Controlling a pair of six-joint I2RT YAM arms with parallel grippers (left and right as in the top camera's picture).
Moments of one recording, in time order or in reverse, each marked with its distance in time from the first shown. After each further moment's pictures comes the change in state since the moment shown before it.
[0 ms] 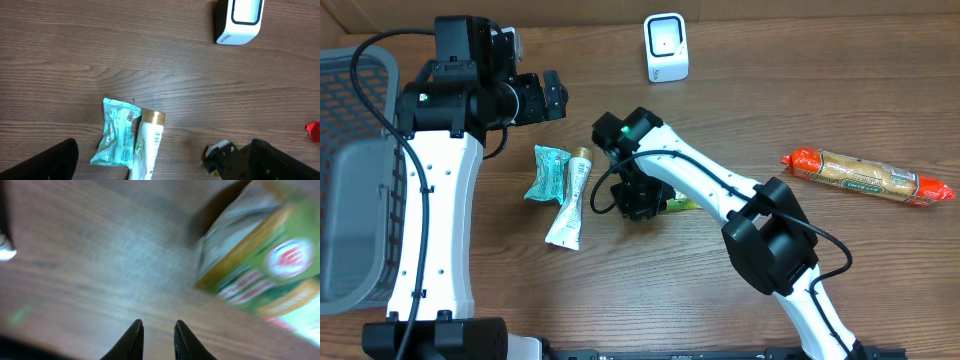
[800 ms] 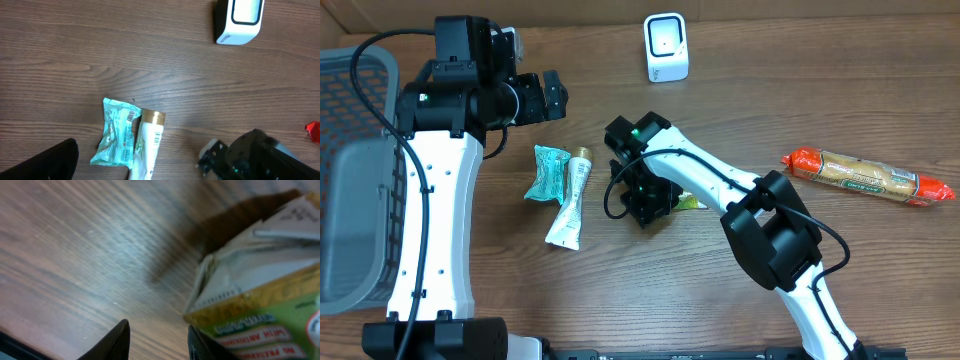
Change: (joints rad) left arm 0.000 0.000 0.000 0.000 0.000 0.000; right arm -0.040 0.001 -0.112 0.089 -0.036 -0.303
